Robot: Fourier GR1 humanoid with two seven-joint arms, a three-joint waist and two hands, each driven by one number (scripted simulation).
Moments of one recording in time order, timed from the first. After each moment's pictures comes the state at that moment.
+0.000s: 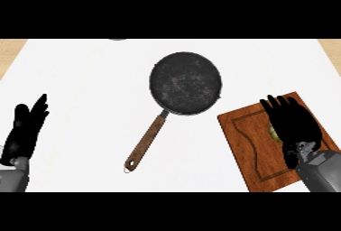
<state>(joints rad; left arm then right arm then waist) -0.10 0.43 0.04 -1.32 0.01 0.15 0.24 -0.29 -0.56 0.39 -1.63 1.05 0.66 0.49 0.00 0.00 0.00</state>
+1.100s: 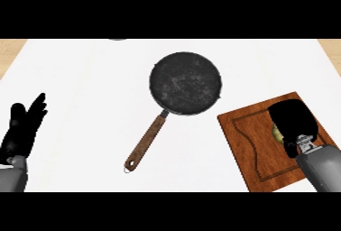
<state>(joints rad) -0.12 0.39 0.13 -1.31 -0.05 0.07 0.24 -0.31 -0.53 0.34 -1.44 1.31 0.51 0.27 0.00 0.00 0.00</state>
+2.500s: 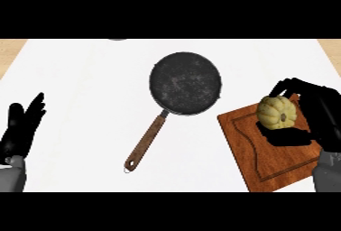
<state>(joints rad) -0.12 0.37 0.16 -1.31 -0.07 0.05 0.23 -0.23 -0.26 -0.02 -1.87 0.90 0.24 0.22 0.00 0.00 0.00</state>
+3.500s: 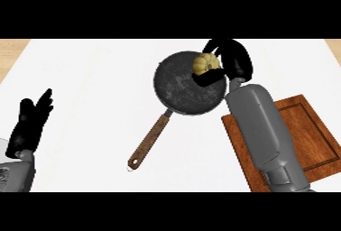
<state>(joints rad) -0.16 0.34 0.15 -1.29 -0.11 0.05 0.23 -0.85 -0.02 -0.10 -0.93 0.89 -0.12 0.23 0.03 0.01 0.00</state>
